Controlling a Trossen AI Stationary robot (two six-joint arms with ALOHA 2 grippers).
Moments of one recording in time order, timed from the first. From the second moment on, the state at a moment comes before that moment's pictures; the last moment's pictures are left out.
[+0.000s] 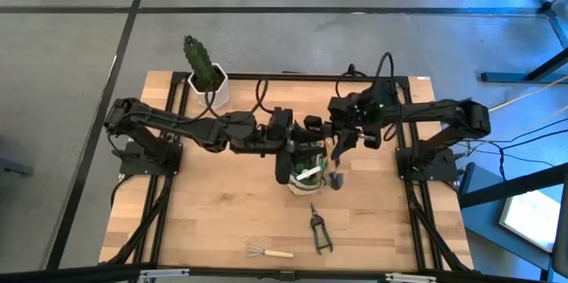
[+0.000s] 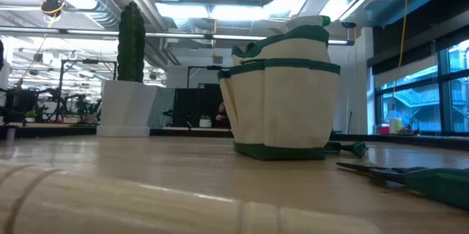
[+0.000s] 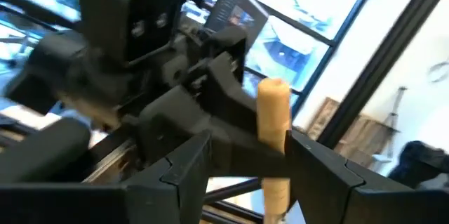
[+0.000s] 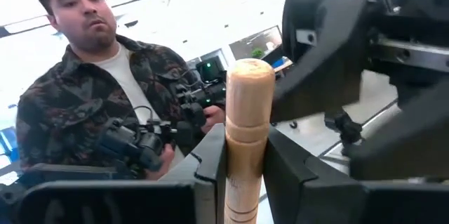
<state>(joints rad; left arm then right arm) -0.17 1.58 1.42 0.25 -0.19 -0.45 -0.15 1.50 1.01 1.19 -1.18 1.09</state>
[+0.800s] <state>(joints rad) -0.14 1.58 1.42 0.31 -0.16 -0.42 -0.14 1.55 1.01 1.28 -1.10 1.17</state>
